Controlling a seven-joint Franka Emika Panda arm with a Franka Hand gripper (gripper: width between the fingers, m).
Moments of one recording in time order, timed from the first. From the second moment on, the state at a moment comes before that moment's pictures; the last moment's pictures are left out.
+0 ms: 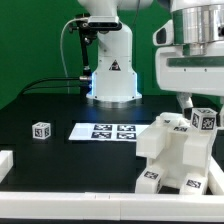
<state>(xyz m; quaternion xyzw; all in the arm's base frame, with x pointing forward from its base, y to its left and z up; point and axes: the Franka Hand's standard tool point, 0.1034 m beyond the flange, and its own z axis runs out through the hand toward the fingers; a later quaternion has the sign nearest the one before) 0.594 0.116 0.115 -0.91 0.42 -0.01 0.06</state>
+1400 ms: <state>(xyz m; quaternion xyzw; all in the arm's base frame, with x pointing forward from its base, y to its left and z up) 0.599 0.115 0.115 -0.97 0.24 -0.03 0.01</state>
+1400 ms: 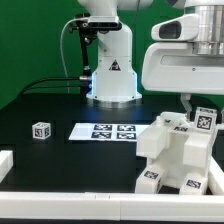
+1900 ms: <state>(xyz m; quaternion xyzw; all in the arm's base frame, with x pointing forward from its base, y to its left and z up) 0.599 0.115 0.114 -0.87 0.50 -0.04 0.05</state>
